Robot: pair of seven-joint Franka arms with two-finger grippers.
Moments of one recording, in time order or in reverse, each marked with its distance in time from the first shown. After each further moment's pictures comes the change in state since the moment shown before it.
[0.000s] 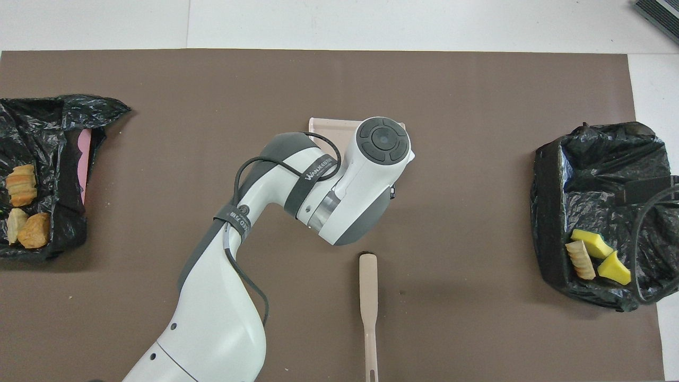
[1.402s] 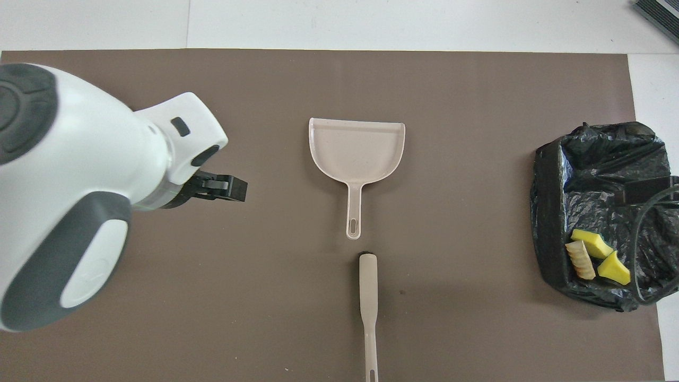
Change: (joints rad) left arm 0.278 -0.662 0.052 -0.360 0.012 -0.174 0.375; right arm 0.000 0.000 0.000 -0.003 0.000 0.000 0.000
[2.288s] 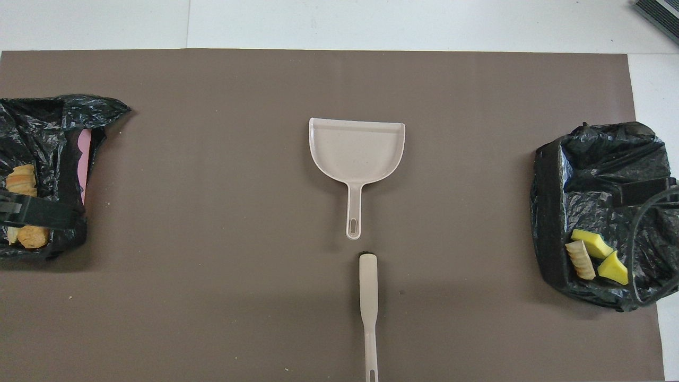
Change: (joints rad) left arm 0.247 -0.085 0.021 0.162 -0.001 -0.357 0.272; right arm 0.004 0.000 0.000 -0.008 -0.004 0.019 -0.061
